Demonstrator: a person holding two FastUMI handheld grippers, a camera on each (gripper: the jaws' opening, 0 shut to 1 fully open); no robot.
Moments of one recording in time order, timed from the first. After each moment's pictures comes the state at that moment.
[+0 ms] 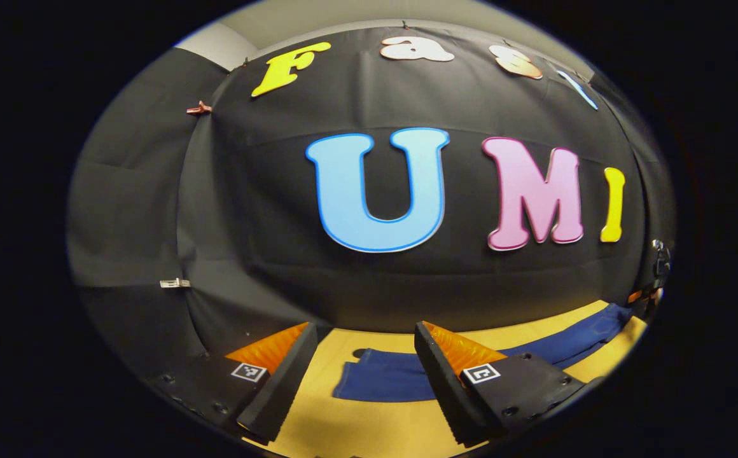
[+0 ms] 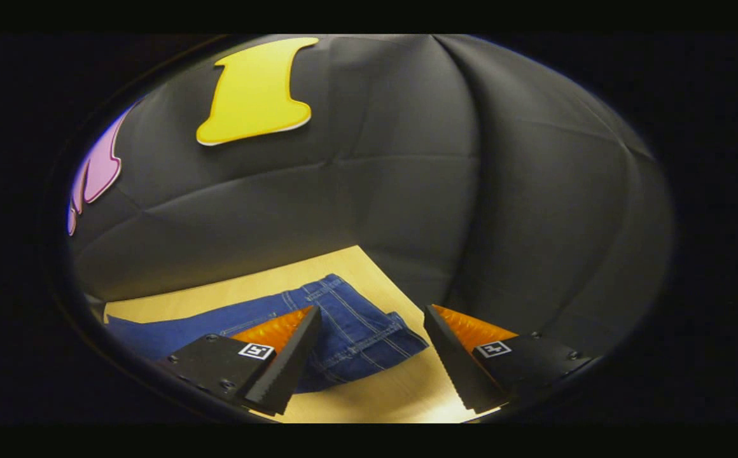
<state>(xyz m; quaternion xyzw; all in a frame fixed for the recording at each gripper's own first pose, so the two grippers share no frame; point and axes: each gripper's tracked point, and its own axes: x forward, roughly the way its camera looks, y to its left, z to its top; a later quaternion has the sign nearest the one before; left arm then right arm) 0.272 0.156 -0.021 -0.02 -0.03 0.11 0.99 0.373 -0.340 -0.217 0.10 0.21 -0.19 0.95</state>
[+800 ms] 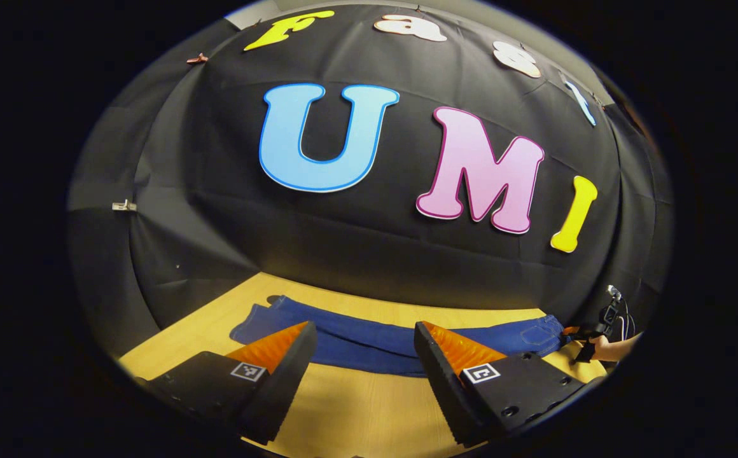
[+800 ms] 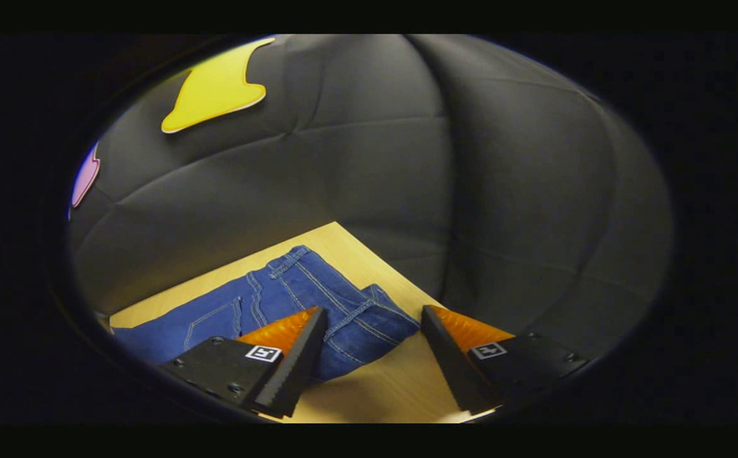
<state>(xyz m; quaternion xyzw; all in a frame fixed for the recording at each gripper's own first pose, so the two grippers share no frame) 0.294 0.025 -0.086 -0.12 0.05 0.02 0.99 0.366 -0.348 -0.274 0.17 0.22 -0.21 0.94</state>
